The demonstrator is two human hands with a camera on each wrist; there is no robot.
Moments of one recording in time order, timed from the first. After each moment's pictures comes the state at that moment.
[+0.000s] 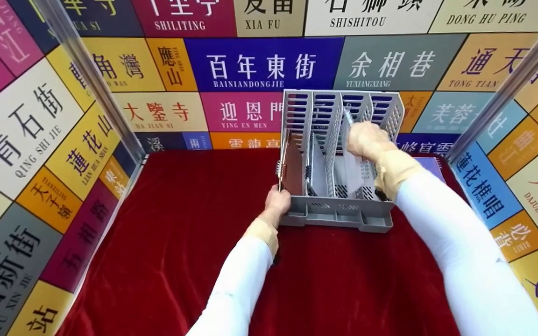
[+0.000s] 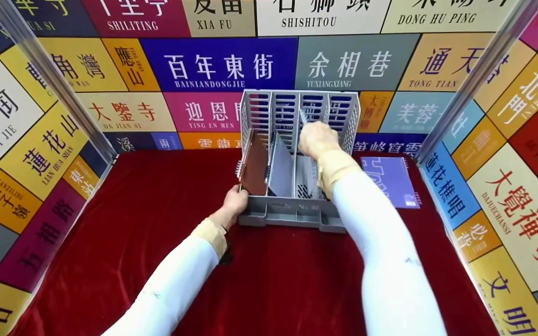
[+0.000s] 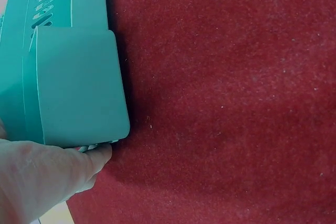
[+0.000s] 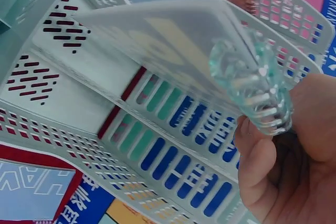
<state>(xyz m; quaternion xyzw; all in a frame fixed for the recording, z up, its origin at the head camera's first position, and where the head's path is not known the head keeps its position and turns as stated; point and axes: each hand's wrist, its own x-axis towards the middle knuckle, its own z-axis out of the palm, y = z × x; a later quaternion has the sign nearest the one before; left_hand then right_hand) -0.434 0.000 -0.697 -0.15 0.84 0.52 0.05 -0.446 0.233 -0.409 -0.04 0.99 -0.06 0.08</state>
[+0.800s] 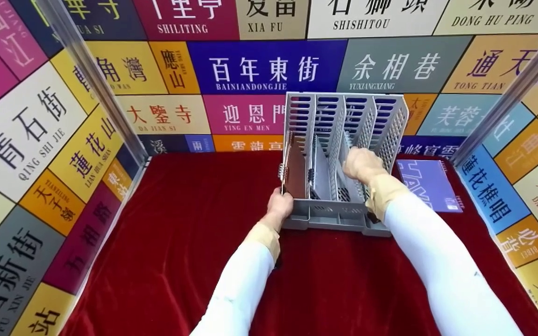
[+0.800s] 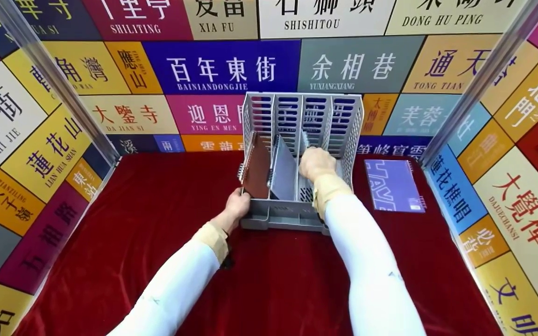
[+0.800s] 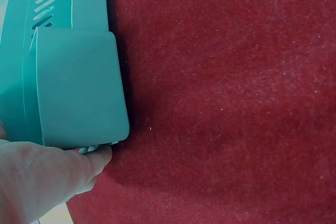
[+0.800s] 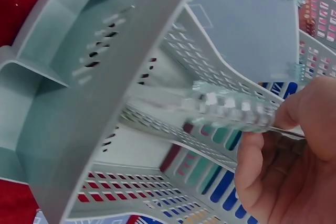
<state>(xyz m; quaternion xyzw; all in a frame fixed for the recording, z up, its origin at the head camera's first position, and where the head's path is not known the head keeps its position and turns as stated) -0.437 -0.002 -0.703 -0.15 0.83 0.53 0.04 -0.443 0.230 -0.484 0.00 0.99 -0.08 0.08</state>
